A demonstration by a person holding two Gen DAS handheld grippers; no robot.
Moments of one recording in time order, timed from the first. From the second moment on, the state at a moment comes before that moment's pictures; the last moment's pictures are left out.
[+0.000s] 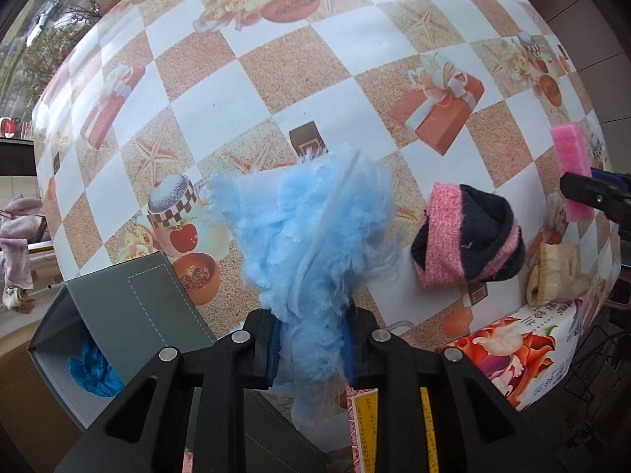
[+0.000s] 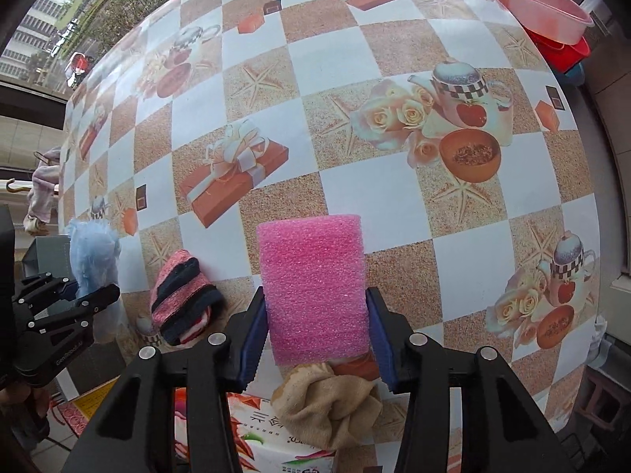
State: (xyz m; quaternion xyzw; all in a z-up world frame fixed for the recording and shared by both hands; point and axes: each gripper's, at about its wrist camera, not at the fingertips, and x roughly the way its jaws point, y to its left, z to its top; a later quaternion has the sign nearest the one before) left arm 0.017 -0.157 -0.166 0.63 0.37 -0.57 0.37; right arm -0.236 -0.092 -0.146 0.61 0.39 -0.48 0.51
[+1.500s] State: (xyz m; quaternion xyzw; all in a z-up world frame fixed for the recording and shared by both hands) left arm 0.115 0.017 -0.071 0.54 0.39 -0.65 0.36; right arm -0.104 0.062 -0.076 0.61 0.36 -0.48 0.52
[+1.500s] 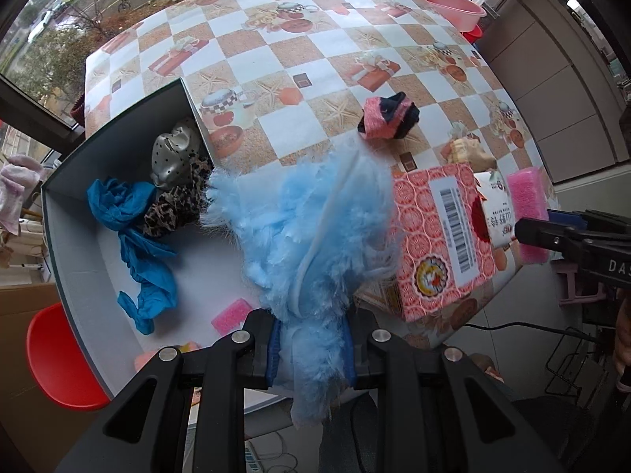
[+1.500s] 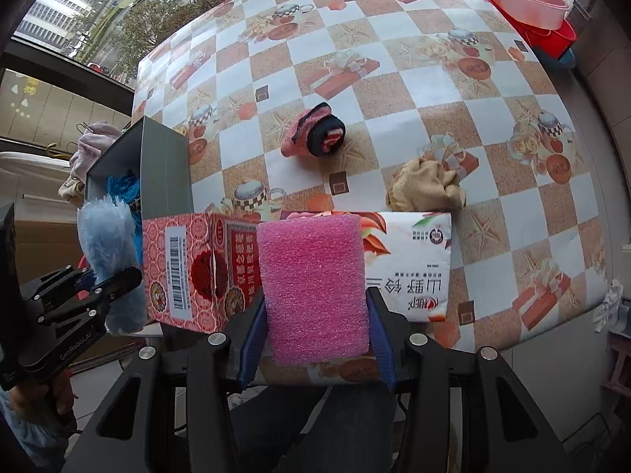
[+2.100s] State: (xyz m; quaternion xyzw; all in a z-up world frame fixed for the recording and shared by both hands) left arm 0.161 0.054 -0.076 0.53 0.41 -0.65 0.37; right arm -0.032 0.104 -0.064 0.59 0.39 -0.44 0.55
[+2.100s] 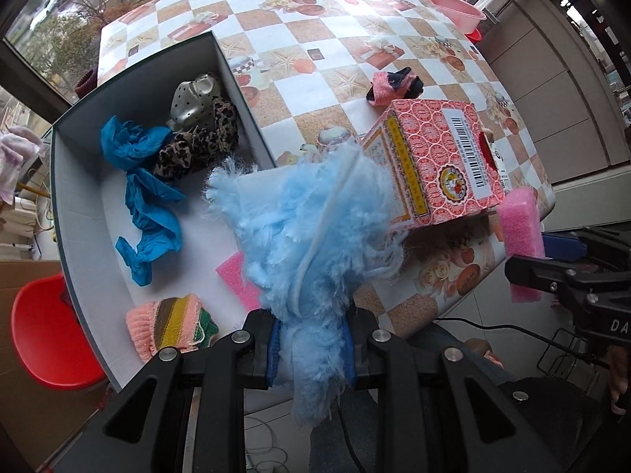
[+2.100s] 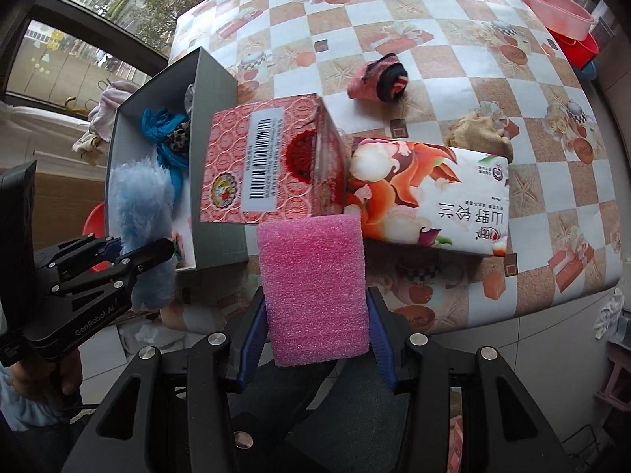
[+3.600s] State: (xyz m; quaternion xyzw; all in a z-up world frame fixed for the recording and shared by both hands) left arm 0.280 0.023 -0.103 0.46 0.50 -0.54 0.50; right arm 0.145 0.006 -0.064 0.51 0.47 -0.32 0.64
